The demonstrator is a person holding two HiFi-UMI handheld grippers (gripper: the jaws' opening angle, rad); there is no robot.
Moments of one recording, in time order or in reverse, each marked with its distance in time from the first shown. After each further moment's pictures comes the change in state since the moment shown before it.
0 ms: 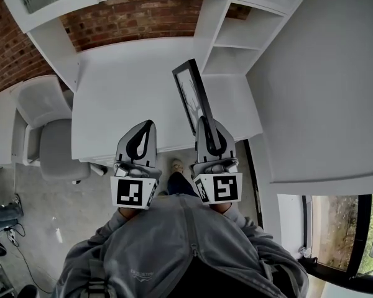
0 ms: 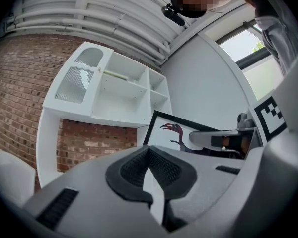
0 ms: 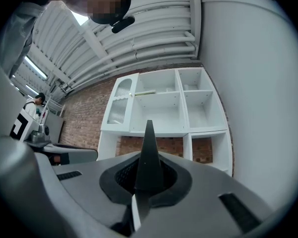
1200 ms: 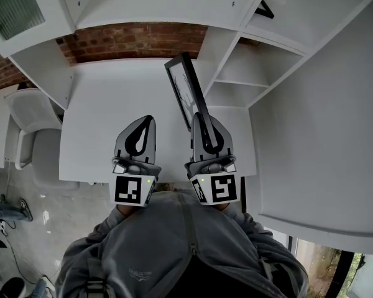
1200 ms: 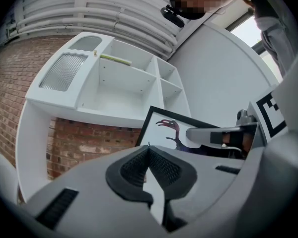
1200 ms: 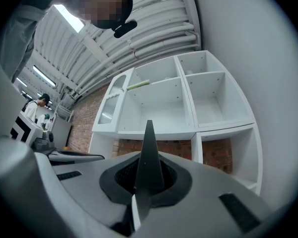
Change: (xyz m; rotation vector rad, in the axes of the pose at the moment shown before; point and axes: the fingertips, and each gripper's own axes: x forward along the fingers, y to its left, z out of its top) left arm 0.180 0.038 -0.002 -0.027 -0.058 0.127; right arm 0.161 -0.094 -0.017 0.019 -0.053 0.159
